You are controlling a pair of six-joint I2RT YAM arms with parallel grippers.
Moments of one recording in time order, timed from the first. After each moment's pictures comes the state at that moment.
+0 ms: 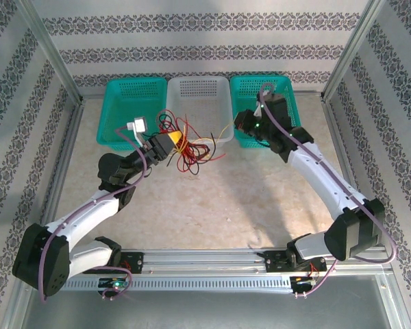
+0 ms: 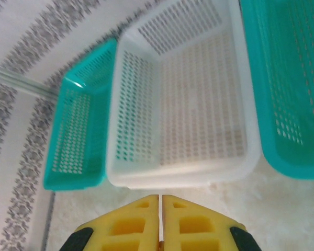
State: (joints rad) left arm -0.38 1.14 0.59 1.05 0.58 -1.19; right arm 0.39 1.40 1.23 -0.40 -0.18 0.77
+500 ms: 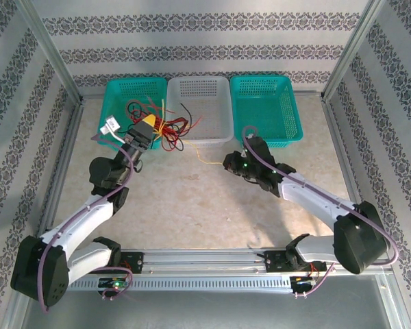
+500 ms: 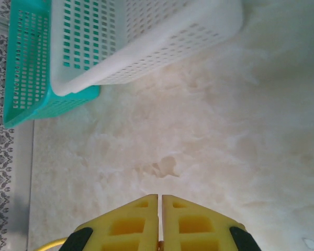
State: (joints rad) left arm -0.29 1.04 0.53 0.97 0.21 -1.15; right arm 0.53 1.27 0.75 -0.15 -0.17 0.92
